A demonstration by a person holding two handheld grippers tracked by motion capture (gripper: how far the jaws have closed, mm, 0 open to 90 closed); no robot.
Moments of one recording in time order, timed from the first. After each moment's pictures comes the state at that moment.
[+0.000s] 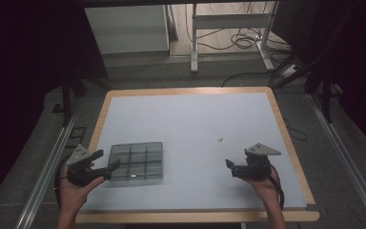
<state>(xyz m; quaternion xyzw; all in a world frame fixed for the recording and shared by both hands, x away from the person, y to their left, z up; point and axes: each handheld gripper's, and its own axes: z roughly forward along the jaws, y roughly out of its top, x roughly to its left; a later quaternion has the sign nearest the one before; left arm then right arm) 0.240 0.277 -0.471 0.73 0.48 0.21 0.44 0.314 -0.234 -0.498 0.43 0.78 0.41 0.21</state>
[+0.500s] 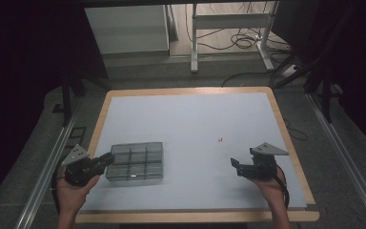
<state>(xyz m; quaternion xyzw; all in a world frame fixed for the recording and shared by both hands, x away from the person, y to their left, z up) 0.236 0.287 -0.469 0.72 0.49 0.19 0.45 0.312 -0.248 -0.493 0.43 0.77 0.42 0.21</state>
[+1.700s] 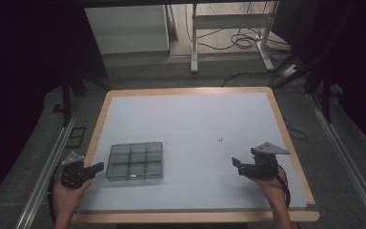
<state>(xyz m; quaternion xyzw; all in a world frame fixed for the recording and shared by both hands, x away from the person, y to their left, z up) 0.252 0.325 -0.533 0.71 0.56 0.14 0.39 0.315 -0.251 -0.494 0.44 0.77 0.42 0.21</state>
